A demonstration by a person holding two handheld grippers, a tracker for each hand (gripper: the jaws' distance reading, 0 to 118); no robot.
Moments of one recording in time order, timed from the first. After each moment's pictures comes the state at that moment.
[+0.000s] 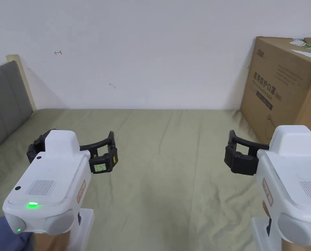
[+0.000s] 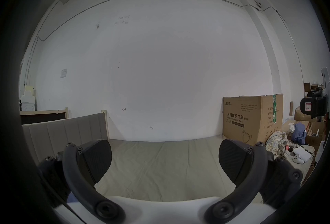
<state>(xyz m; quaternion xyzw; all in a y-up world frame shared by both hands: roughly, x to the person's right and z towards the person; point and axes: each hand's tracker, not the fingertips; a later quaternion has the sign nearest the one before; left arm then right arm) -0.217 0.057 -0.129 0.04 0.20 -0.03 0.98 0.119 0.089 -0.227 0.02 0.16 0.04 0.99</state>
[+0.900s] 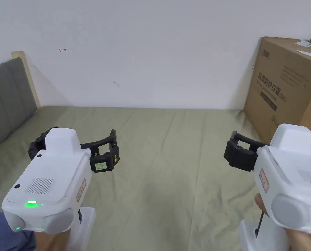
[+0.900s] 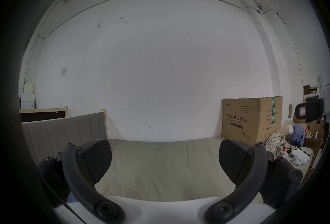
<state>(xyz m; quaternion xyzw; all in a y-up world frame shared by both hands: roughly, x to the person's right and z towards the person) -0.222 0.058 -0.121 0.04 0.19 -0.02 0.98 0.101 0.095 -0.233 -0.11 0.16 -0.07 0.98</state>
